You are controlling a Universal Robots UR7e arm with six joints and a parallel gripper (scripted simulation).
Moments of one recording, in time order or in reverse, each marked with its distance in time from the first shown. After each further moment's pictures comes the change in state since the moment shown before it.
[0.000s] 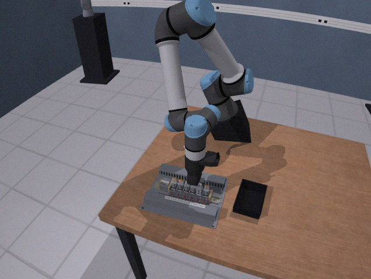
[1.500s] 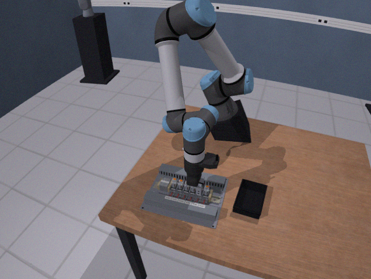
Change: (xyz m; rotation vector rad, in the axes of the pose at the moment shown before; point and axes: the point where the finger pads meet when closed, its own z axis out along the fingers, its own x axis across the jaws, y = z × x) arm 0.001 0.000 0.000 0.000 -0.053 0.001
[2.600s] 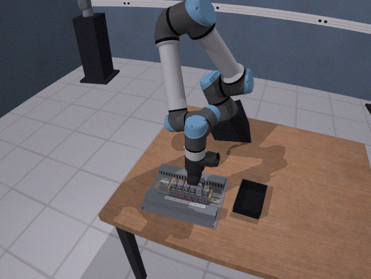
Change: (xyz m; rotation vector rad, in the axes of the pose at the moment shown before) arm -0.001 0.000 0.000 -0.004 0.045 -0.003
